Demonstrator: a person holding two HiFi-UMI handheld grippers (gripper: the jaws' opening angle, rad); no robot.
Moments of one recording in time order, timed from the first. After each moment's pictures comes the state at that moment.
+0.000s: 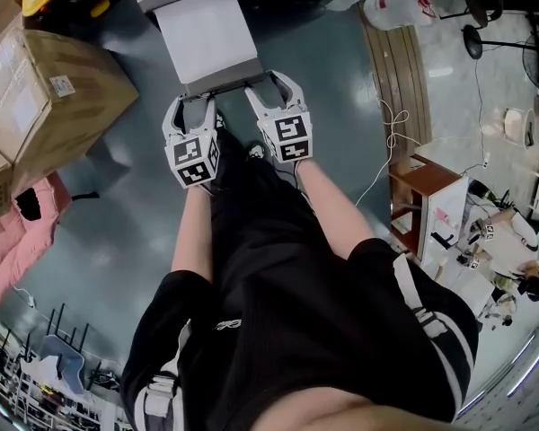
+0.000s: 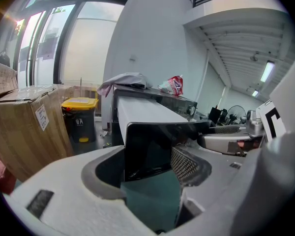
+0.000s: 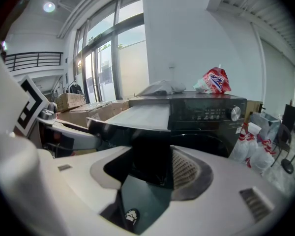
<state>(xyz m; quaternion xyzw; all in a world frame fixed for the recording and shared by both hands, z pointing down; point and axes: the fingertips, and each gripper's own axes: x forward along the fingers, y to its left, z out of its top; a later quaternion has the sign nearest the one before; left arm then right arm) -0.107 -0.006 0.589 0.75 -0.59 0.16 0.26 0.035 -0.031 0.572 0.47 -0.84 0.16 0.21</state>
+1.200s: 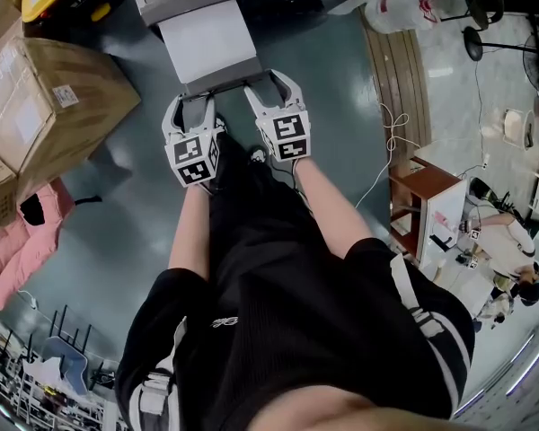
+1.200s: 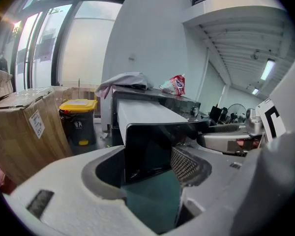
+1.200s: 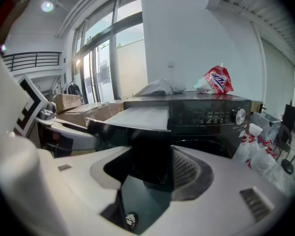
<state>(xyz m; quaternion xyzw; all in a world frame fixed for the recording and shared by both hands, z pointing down) -0.116 -0.041 0.588 0.75 -0.59 0.16 0.26 0.026 -0.067 0.574 0.47 -0.84 0.16 0.21</state>
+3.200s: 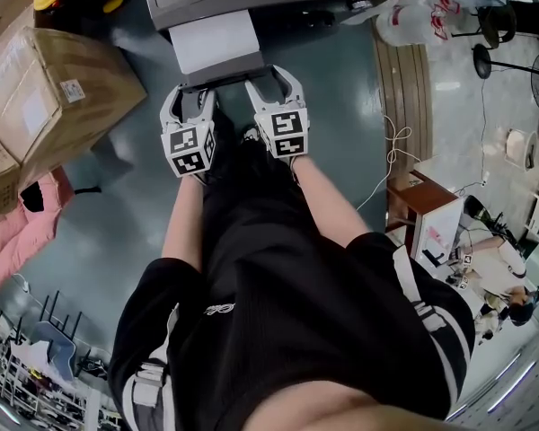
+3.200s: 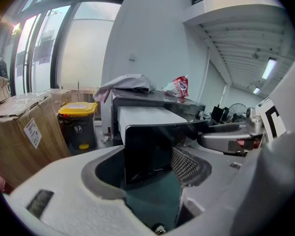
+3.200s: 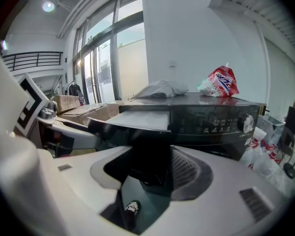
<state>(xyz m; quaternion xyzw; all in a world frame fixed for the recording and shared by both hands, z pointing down) -0.126 -0.081 0.579 0.75 -0.59 0.17 0.25 0.016 -0.107 0.565 0.46 -0.85 0.15 0.22</state>
